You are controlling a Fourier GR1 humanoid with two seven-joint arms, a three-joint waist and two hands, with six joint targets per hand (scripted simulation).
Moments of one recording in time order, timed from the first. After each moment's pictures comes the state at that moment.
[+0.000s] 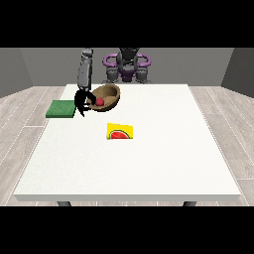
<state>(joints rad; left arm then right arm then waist) -0.73 0.65 0.50 -1.25 0.36 -0.41 0.21 -0.41 -0.18 -0.32 -0.66 -0.19 -0.14 -0.52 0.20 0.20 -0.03</state>
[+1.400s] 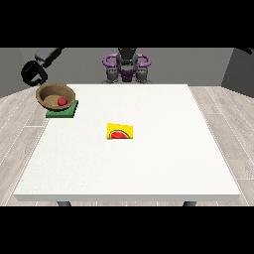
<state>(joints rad) -0.54 0.76 0.59 -0.99 0.32 -0.46 -0.02 -0.54 -0.66 -0.29 -0.72 -0.11 0.01 0.11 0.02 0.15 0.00</state>
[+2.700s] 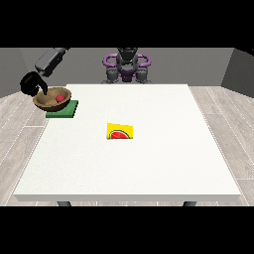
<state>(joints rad) -0.54 0.81 0.58 -1.01 0.38 -0.47 -0.06 -0.59 -0.66 -0.43 -0.54 -0.19 -0.08 0.01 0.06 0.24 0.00</state>
